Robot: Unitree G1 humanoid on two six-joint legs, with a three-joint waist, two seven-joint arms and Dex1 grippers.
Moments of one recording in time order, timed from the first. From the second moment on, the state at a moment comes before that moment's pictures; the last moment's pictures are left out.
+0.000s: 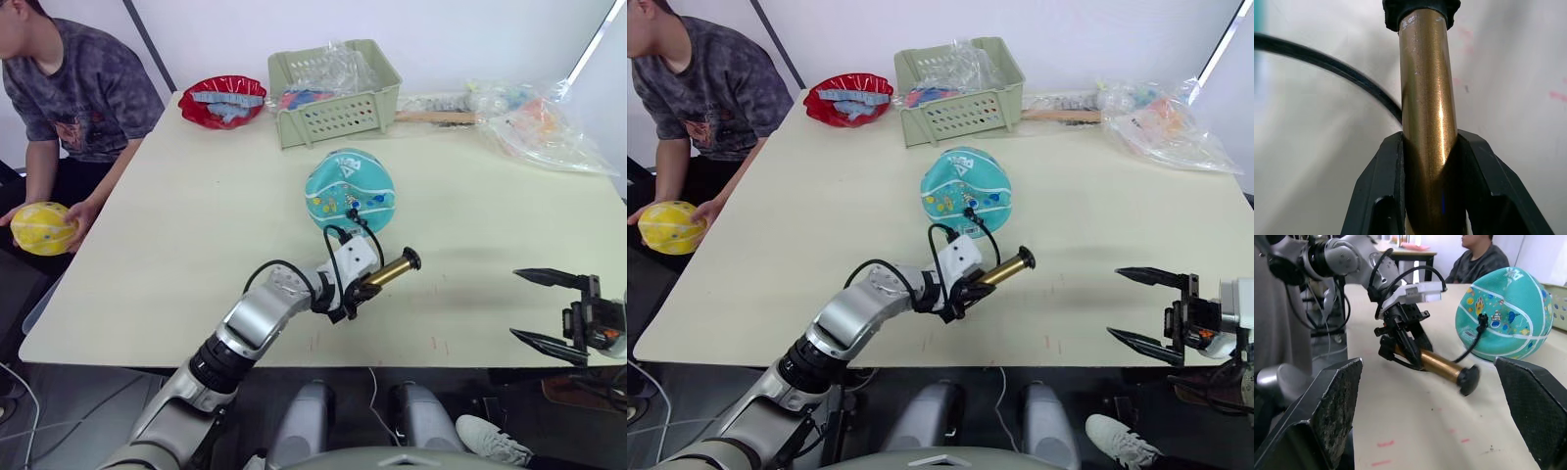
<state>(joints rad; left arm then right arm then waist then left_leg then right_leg) -0.46 0.43 -0.46 -0.23 -0.21 0.80 -0.62 0.09 -0.69 -0.35 0.03 0.75 -0.12 1.53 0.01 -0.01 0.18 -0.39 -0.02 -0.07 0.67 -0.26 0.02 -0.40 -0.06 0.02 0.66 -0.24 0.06</state>
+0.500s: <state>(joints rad) -0.40 0.29 -0.27 0.01 -0.29 0.24 -0.84 0.05 -0.52 -0.36 -0.32 0.97 0.29 0.83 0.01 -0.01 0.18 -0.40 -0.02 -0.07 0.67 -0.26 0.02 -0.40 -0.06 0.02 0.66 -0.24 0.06</state>
